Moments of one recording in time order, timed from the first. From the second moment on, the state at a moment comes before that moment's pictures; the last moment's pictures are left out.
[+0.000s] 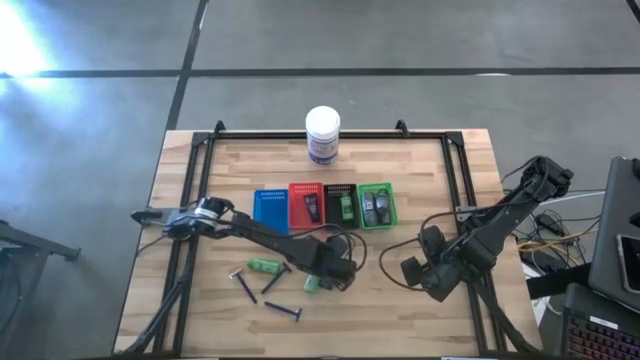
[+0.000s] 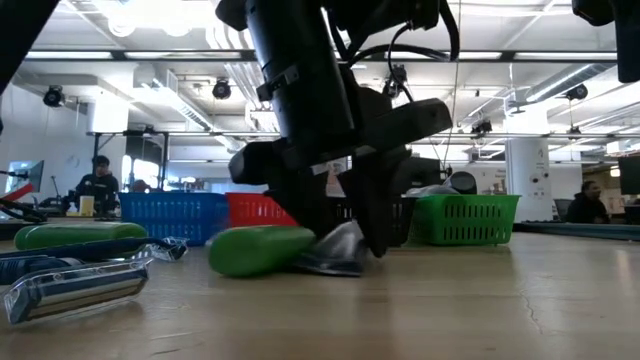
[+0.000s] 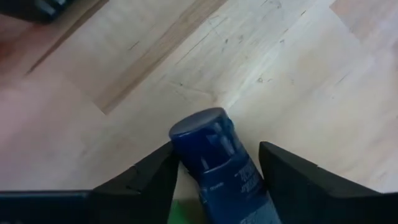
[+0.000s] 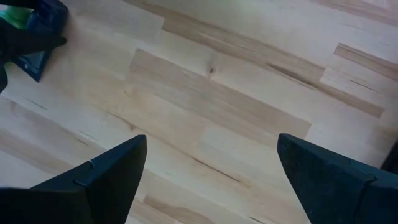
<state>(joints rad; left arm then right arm) -0.28 2.20 1.68 -0.72 -0.27 -1.07 0.73 1.35 1.08 -1.19 0.28 1.92</state>
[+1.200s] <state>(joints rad) -0.04 1.72 1.53 -0.90 -0.40 -0.92 0.73 1.35 1.07 -1.20 0.29 1.96</state>
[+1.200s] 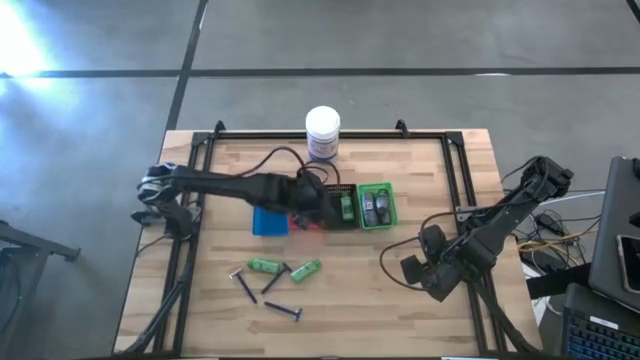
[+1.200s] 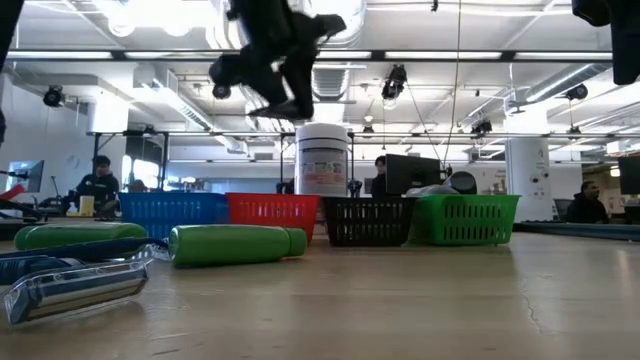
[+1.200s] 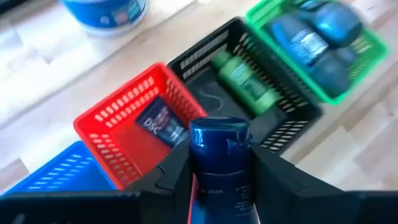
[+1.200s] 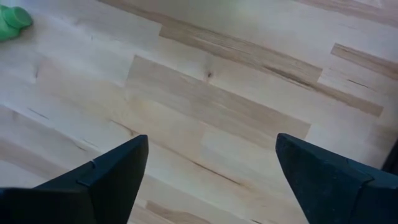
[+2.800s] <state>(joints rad) 0.13 1.64 1.17 -0.63 -0.34 -1.02 0.73 1.35 1.07 -1.20 0.31 2.03</state>
